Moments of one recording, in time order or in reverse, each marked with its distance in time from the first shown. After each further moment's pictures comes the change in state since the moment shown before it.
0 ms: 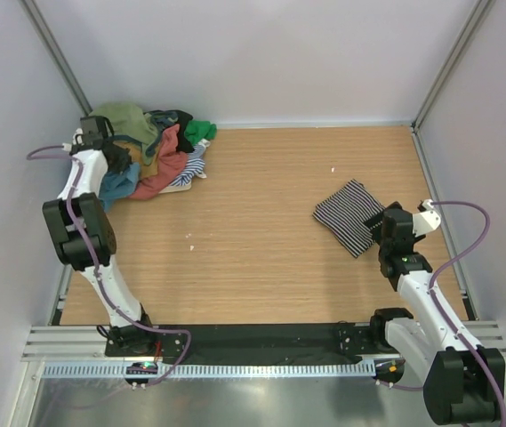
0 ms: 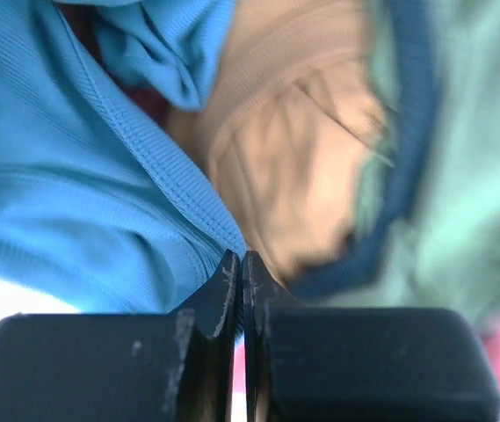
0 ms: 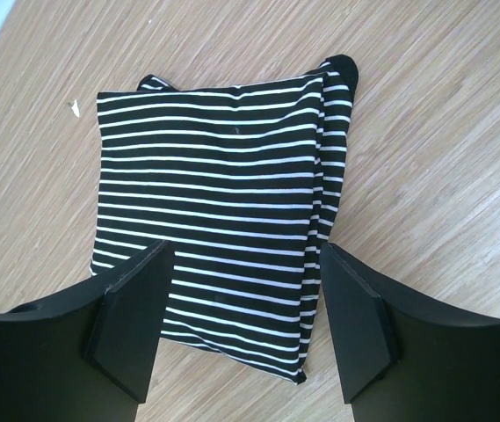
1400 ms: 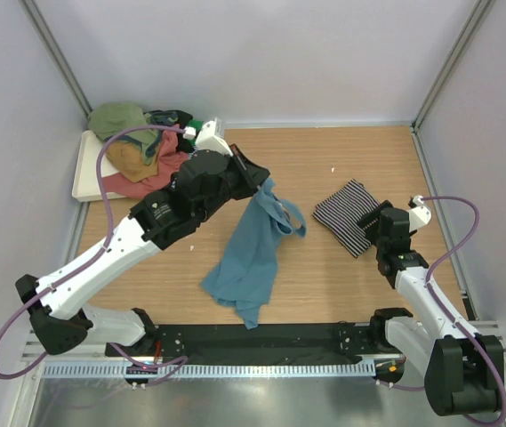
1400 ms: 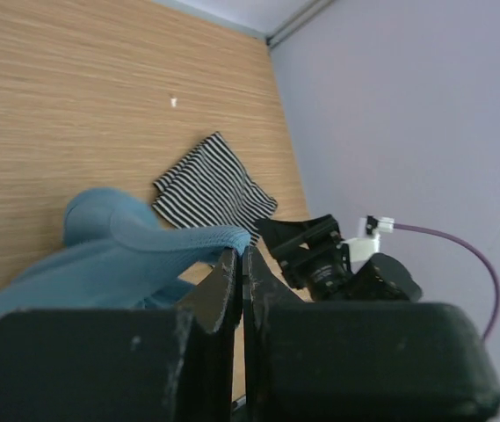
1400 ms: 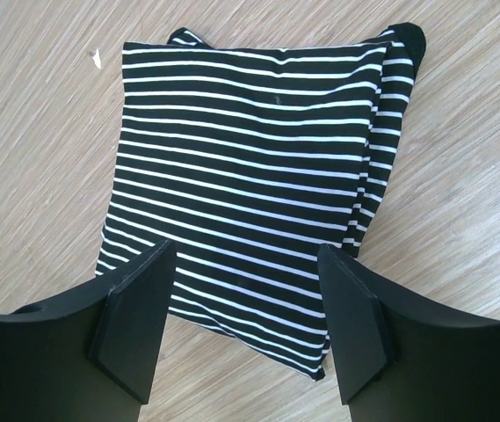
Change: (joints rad) left arm -1.157 -0.705 -0.188 0.119 -0.285 0.052; right arm 0.014 0.061 -0.014 0.082 -0.109 -0.048
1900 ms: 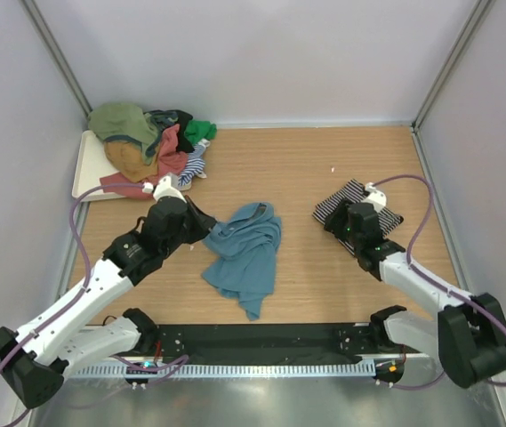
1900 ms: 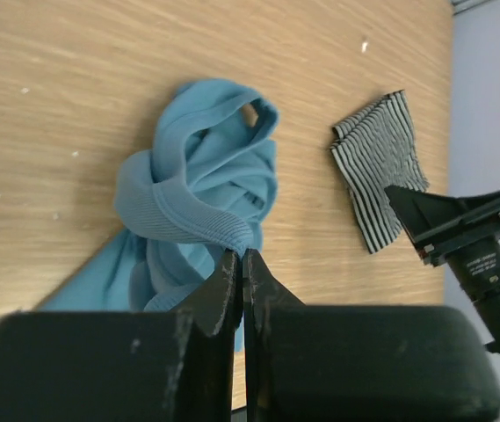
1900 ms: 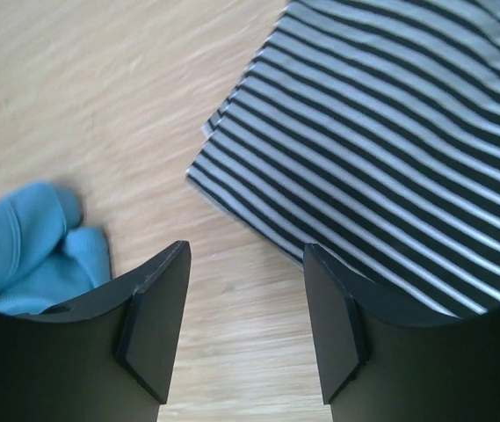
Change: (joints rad) left arm 0.237 -0.341 -0.569 -0.038 0.077 -0.055; right arm 0.243 0.123 0.036 0.112 -0.053 -0.106
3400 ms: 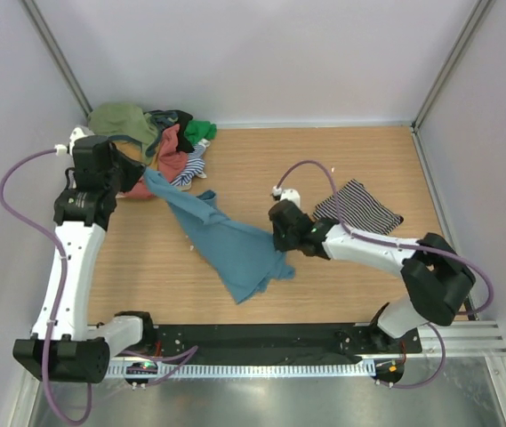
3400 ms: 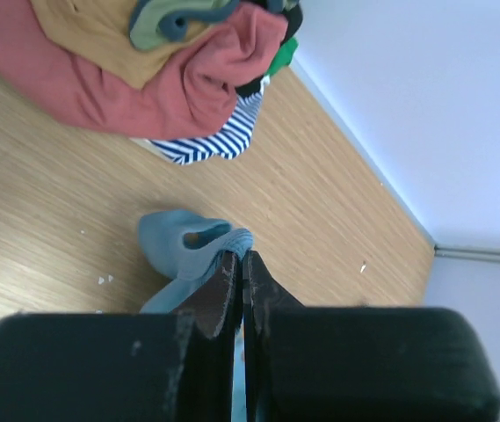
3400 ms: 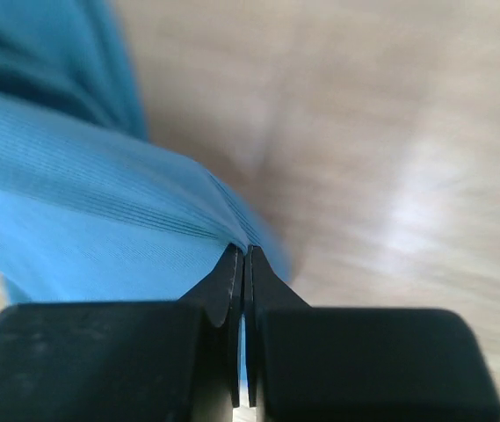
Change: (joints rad) left arm 0.658 0.174 0.394 -0.205 0.175 0.050; right arm 0.564 0.493 0.436 -0.315 -0.027 -0.080
